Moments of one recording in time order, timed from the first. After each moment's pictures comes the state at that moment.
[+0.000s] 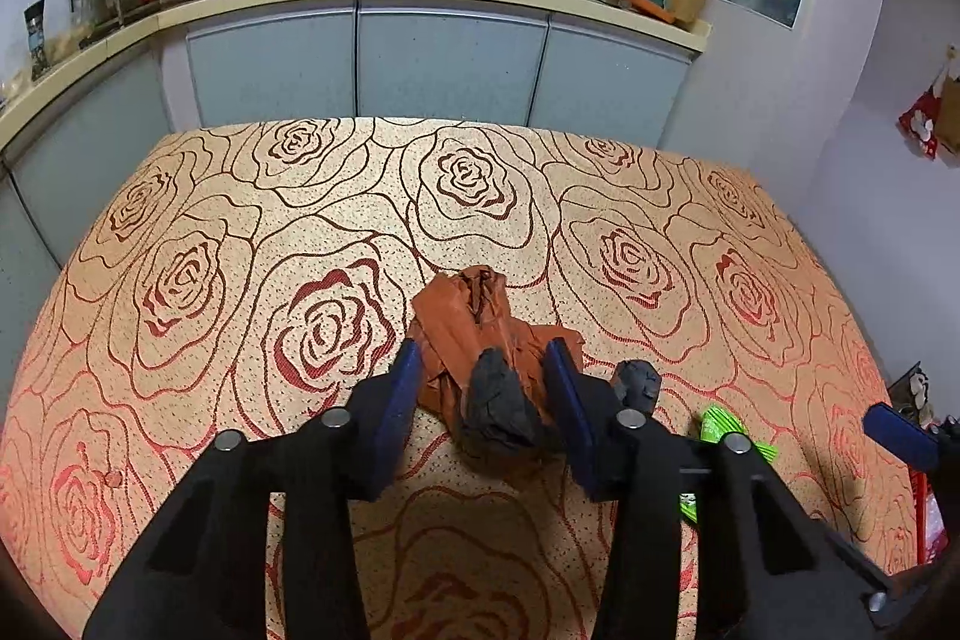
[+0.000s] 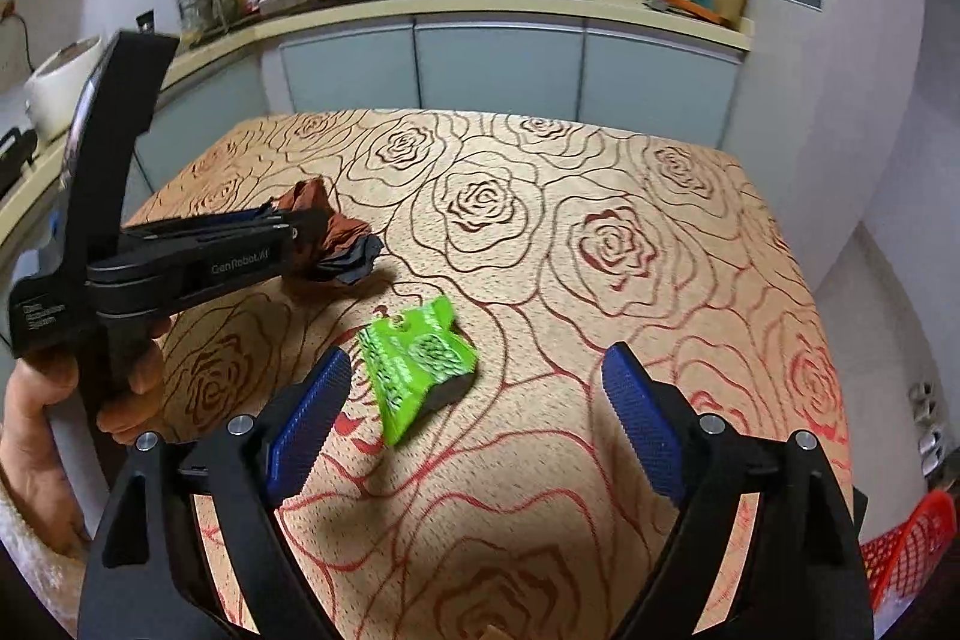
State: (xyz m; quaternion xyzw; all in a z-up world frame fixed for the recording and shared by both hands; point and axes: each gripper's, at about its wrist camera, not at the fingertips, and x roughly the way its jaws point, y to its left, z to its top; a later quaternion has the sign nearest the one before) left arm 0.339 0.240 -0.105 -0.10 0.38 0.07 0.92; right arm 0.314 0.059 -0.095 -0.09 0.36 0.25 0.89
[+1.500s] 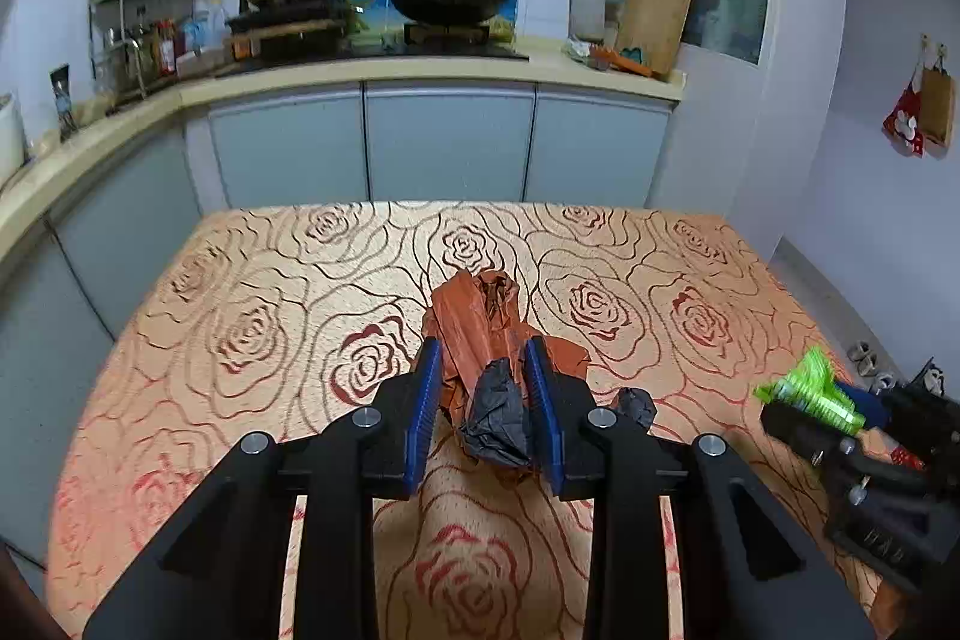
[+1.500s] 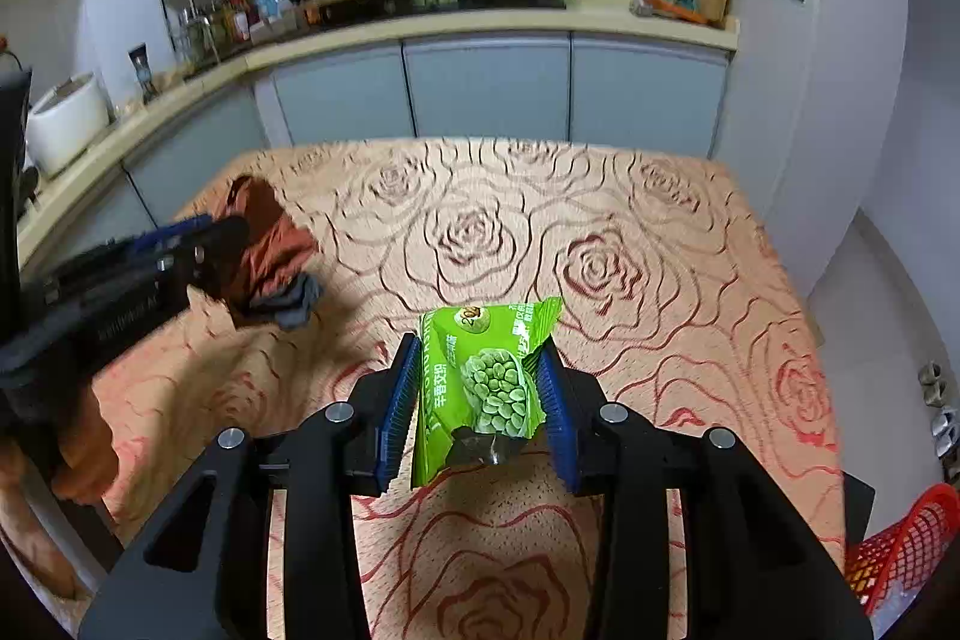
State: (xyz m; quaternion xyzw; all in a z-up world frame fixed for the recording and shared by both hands) left arm 0.284 0.217 -0.051 -0.05 0.30 0.09 0.95; right arm 0.309 0.042 -0.063 -0.05 0.34 0.25 0.91
